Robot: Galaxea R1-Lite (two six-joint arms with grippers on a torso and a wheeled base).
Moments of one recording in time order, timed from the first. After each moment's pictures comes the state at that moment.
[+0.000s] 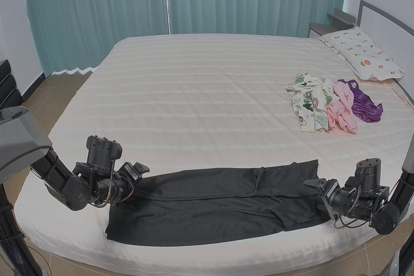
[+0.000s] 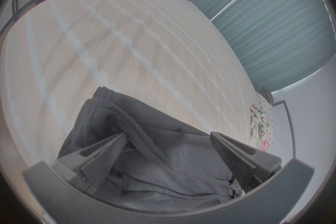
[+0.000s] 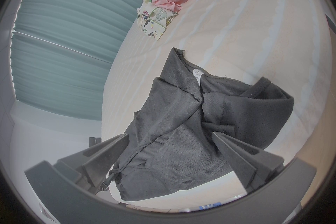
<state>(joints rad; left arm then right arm) -0.30 2.00 -0.65 -0.60 0.05 -1.01 0.25 1.92 -0.16 -1.15 0.10 1.06</state>
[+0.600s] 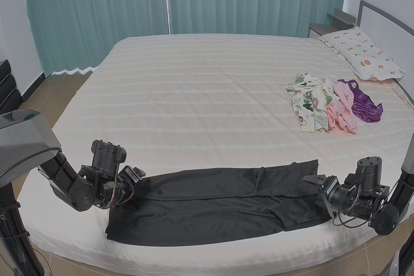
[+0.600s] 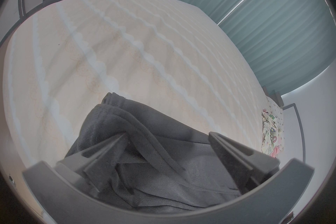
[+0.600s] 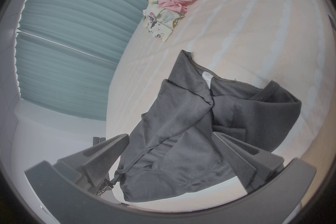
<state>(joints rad) -0.29 2.06 -0.66 -0.61 0.13 -1.00 0.26 1.92 -0.16 -1.21 0.10 1.07</state>
